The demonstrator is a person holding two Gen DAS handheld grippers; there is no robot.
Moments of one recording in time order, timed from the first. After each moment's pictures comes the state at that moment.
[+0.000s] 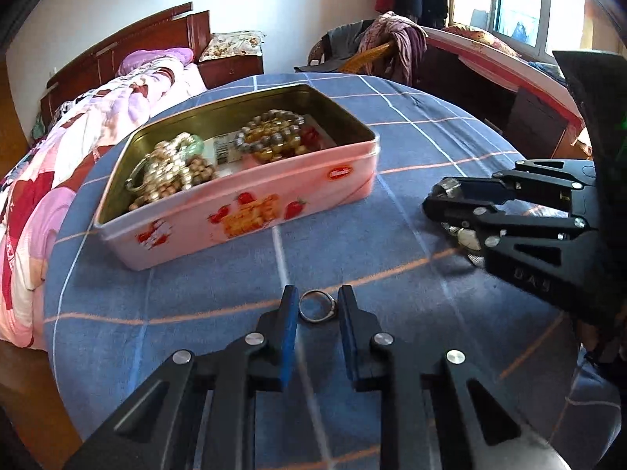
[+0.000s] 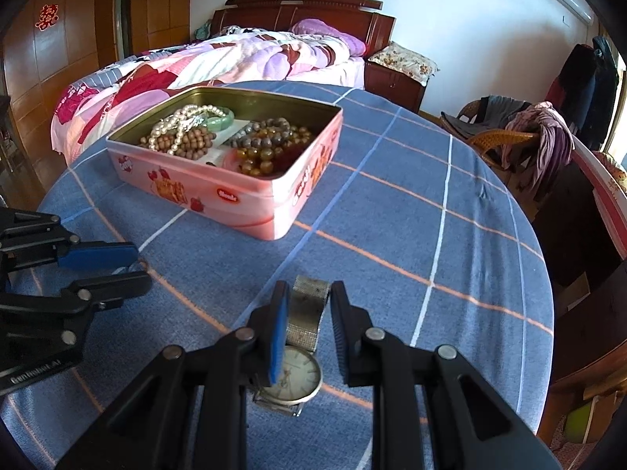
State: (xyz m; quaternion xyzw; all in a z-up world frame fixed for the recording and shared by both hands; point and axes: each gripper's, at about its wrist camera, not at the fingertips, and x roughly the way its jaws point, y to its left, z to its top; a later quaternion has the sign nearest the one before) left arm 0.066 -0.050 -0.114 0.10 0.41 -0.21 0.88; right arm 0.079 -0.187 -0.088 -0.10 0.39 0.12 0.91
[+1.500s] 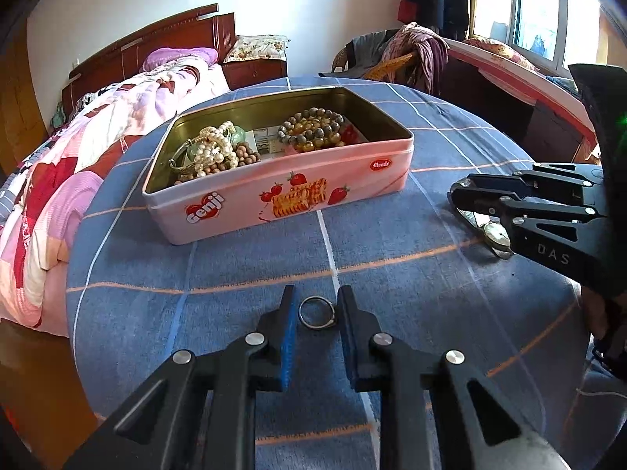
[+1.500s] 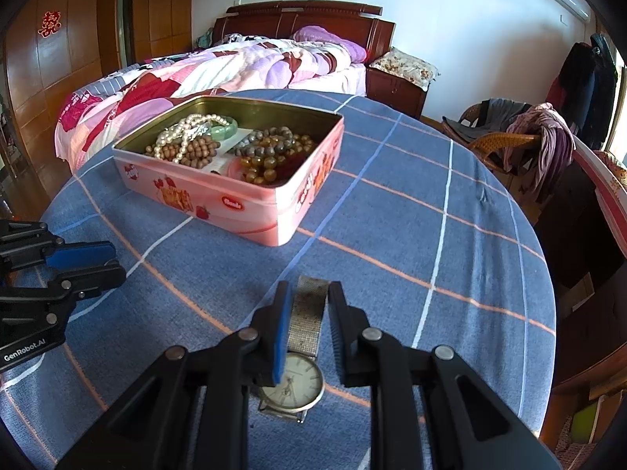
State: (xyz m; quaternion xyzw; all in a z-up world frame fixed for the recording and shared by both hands) left arm 0.056 -0.028 -0.114 0.08 0.40 -0.18 0.89; right arm 0.076 -0.186 -0.084 -0.10 0.38 0.13 0.91
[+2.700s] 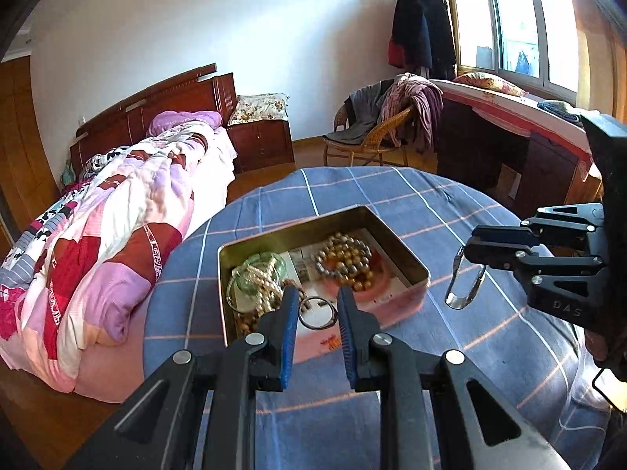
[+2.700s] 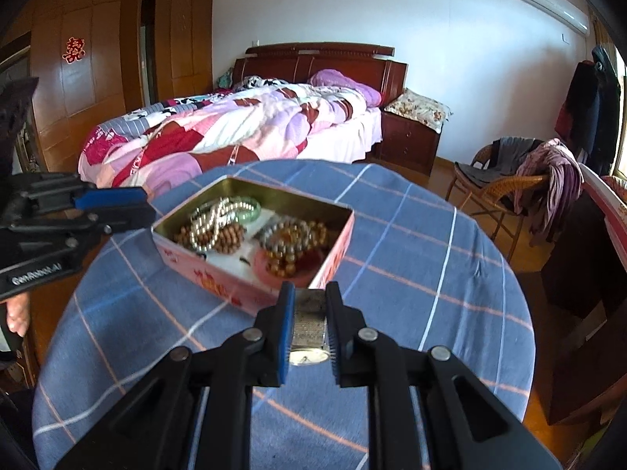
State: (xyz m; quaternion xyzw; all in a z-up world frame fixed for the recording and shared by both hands) left arm 0.090 -0.016 -0.014 0.11 0.30 -0.18 0.93; right arm 0.082 -0.179 -0.020 -0.08 0.31 0.17 0.93
